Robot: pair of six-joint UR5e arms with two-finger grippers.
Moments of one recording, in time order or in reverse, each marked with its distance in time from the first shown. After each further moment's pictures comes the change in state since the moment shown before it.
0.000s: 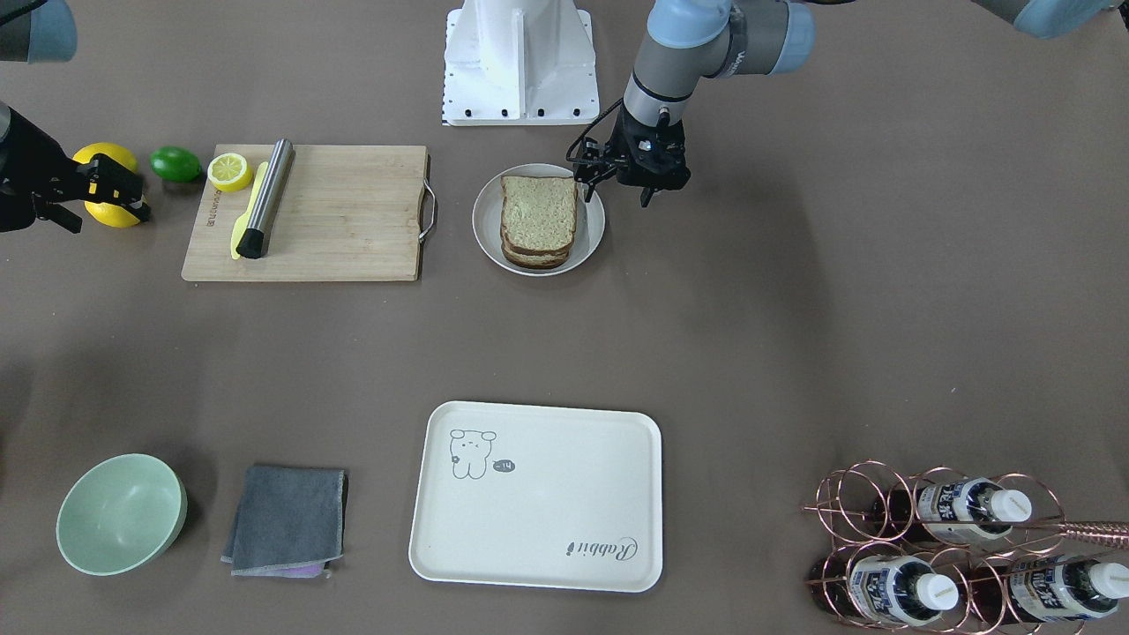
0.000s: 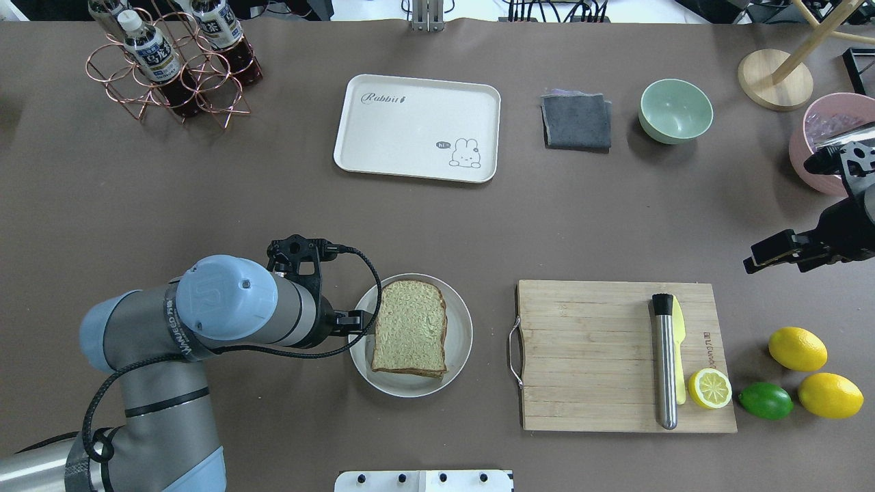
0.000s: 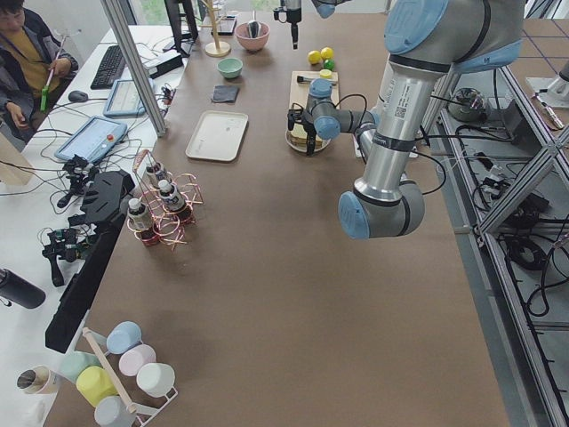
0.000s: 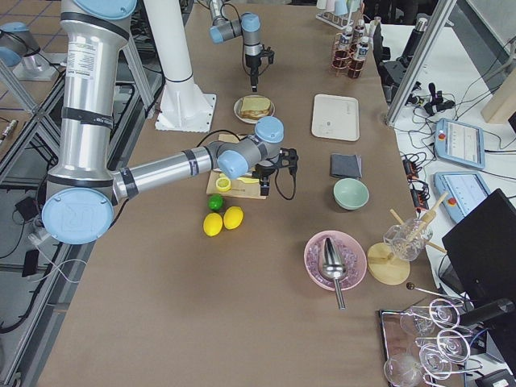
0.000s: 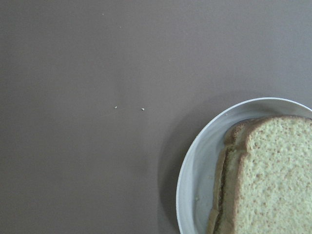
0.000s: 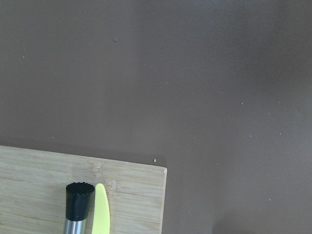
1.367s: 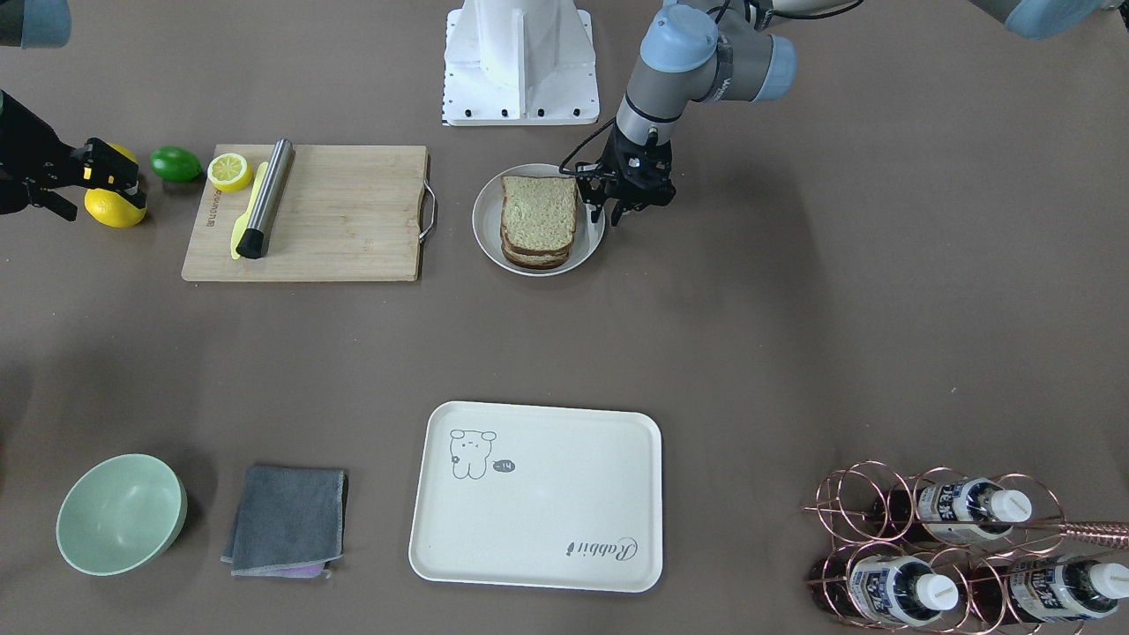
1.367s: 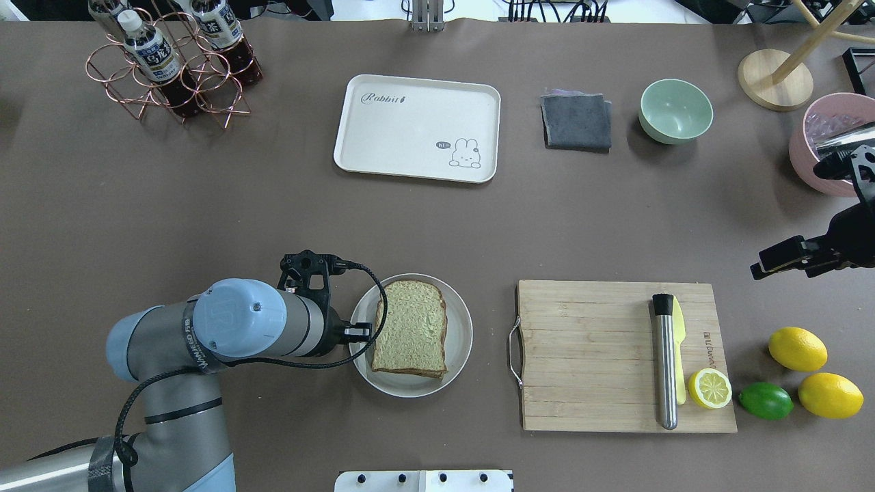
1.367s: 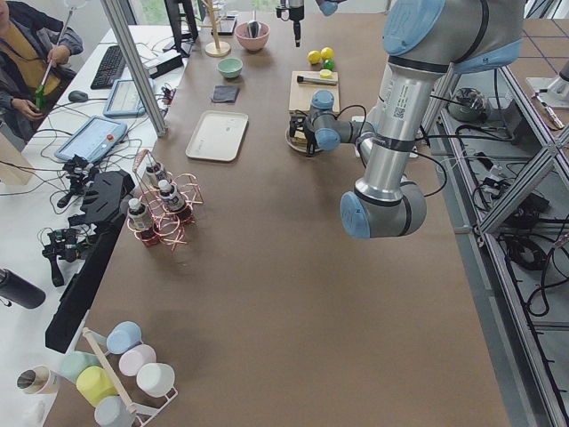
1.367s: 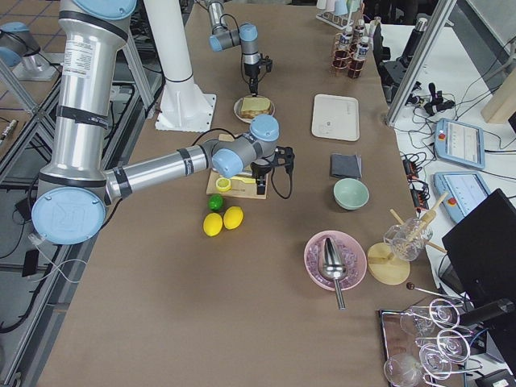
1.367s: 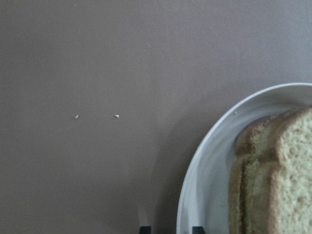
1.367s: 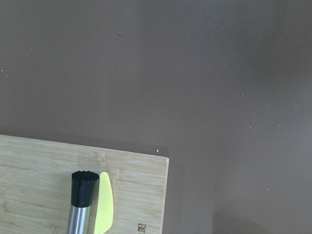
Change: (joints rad) left arm 0.029 0.003 0.080 -0.125 0.034 0.009; right arm 0.001 -0.027 0.035 0.001 0.003 -0.004
